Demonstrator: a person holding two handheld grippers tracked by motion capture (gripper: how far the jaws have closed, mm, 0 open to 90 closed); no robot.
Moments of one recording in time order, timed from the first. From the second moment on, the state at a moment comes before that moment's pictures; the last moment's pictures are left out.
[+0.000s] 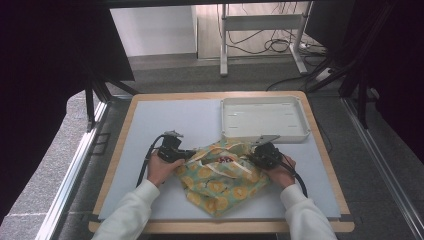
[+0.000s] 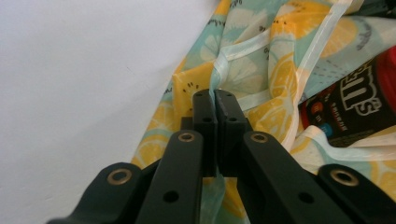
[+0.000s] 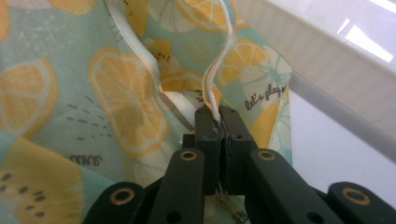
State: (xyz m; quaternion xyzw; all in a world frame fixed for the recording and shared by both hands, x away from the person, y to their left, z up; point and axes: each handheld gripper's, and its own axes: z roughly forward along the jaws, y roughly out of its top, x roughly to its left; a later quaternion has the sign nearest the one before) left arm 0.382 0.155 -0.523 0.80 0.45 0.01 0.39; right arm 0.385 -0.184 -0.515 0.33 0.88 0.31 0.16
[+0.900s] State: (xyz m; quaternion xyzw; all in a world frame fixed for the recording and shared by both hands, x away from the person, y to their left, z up) left arm 0.324 0.205 -0.454 0.77 0.42 0.10 0.48; right arm 0.346 -0.219 -0.456 0.37 0.80 0.42 0.18
